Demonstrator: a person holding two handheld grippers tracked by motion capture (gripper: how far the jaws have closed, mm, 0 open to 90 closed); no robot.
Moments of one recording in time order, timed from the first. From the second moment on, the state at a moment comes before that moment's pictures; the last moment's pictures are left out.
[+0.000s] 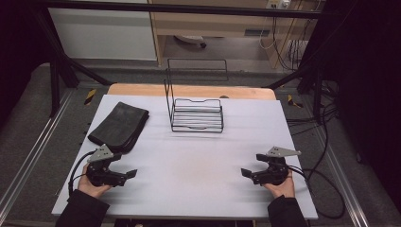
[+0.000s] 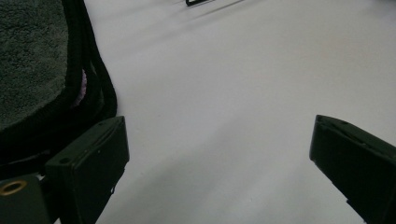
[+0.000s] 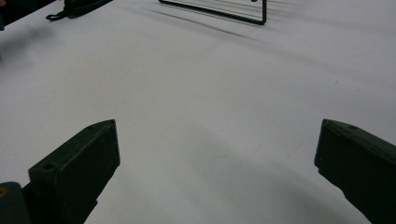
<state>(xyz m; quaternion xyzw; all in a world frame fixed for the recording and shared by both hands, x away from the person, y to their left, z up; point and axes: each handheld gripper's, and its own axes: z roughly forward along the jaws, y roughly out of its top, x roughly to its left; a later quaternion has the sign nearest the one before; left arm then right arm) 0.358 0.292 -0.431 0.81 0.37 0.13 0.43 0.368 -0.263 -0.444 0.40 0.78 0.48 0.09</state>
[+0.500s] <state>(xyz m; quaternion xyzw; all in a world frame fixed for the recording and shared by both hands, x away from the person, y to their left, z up) 0.362 0.291 -0.423 0.82 0.38 0.14 0.41 0.367 -0.264 -0.442 0.40 0.77 0.48 0.09</state>
